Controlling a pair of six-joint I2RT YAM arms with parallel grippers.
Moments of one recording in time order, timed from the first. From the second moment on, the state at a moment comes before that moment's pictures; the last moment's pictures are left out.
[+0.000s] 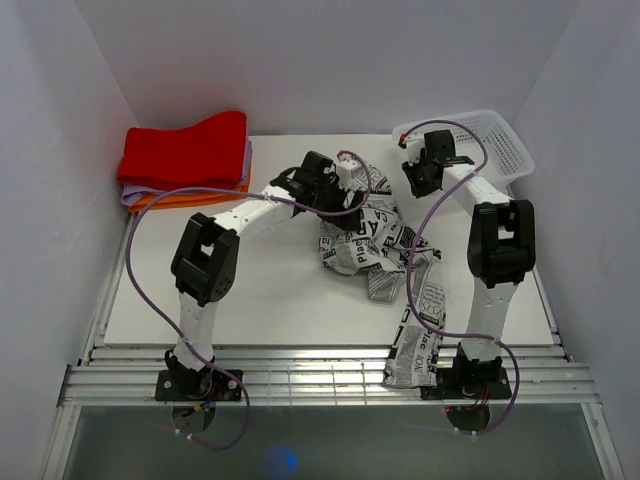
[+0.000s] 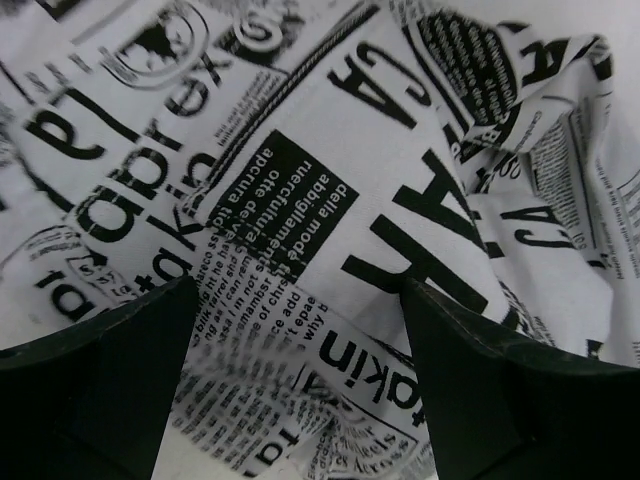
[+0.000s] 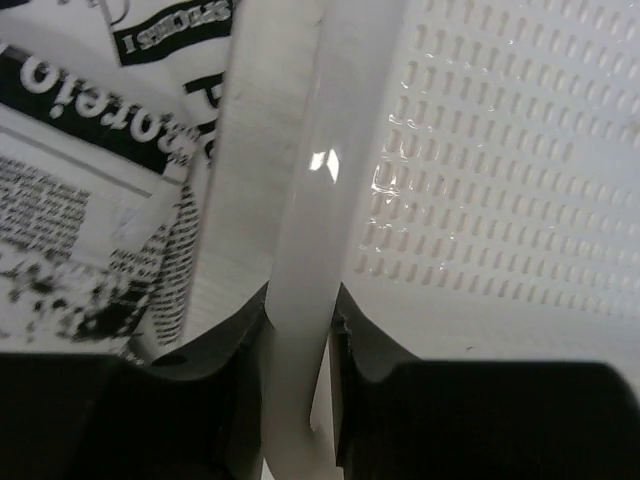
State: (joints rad) left arm -0.59 2.03 1.64 -0.37 0.42 -0.05; right arm 0.15 2.03 1.58 -0.45 -0.13 -0.37
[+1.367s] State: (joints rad) left arm -0.49 2.13 1.70 -0.58 0.31 0.25; right arm 0.25 1.91 1.27 -0.67 -0.65 -0.35
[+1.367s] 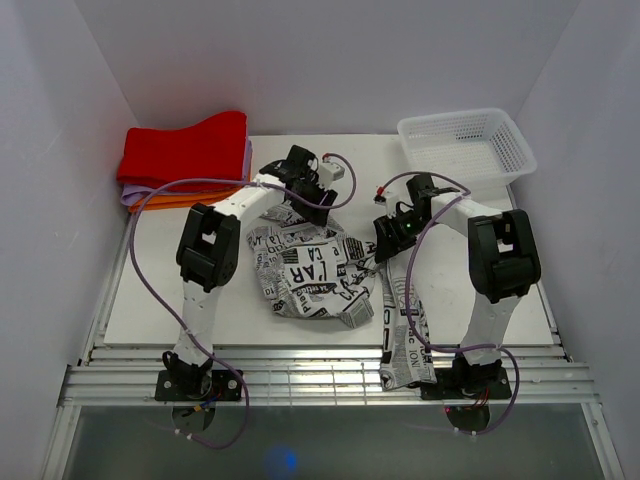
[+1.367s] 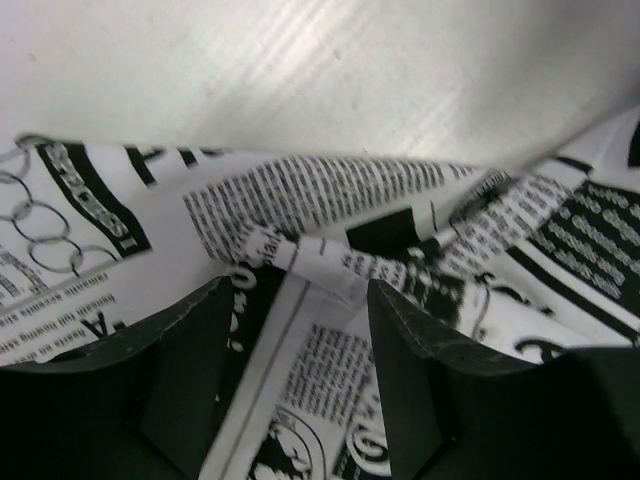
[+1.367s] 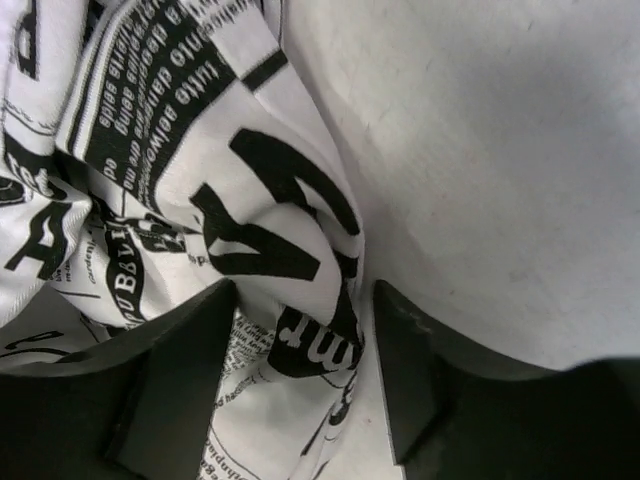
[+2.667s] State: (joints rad) left arm -0.08 0.84 0.91 -0.91 0.33 0.62; right arm 0.13 1.75 1.15 -0.71 -0.56 -0.35
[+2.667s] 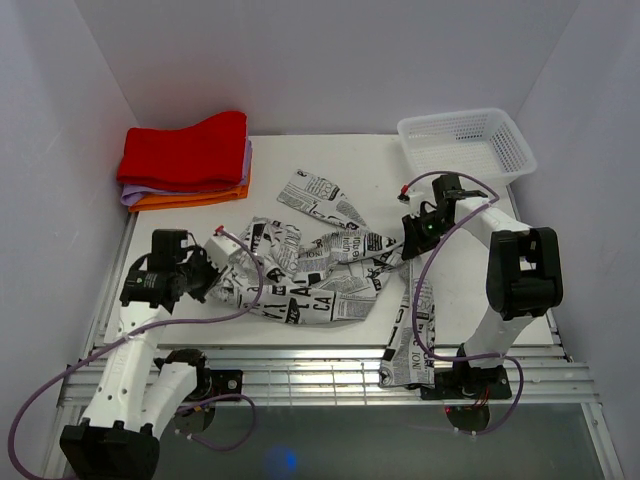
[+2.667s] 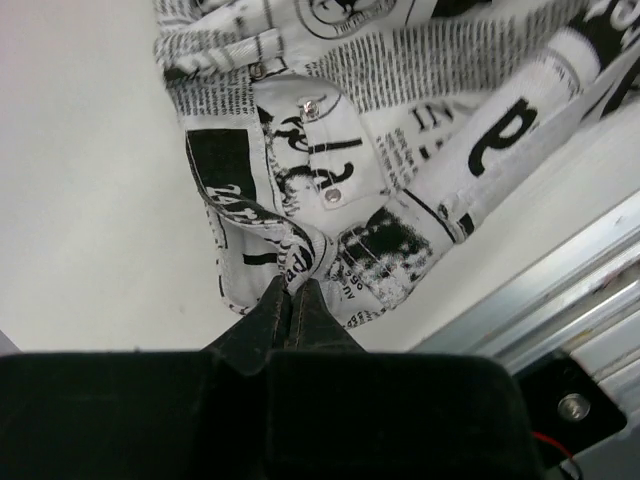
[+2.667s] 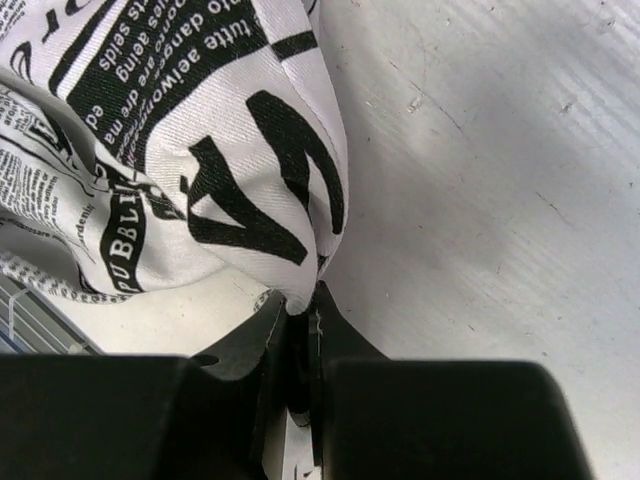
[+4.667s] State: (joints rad) left arm 0.07 1.75 1.07 -0.55 0.17 0.29; right arm 0.44 2.05 1.48 -0.48 -0.17 -0.37
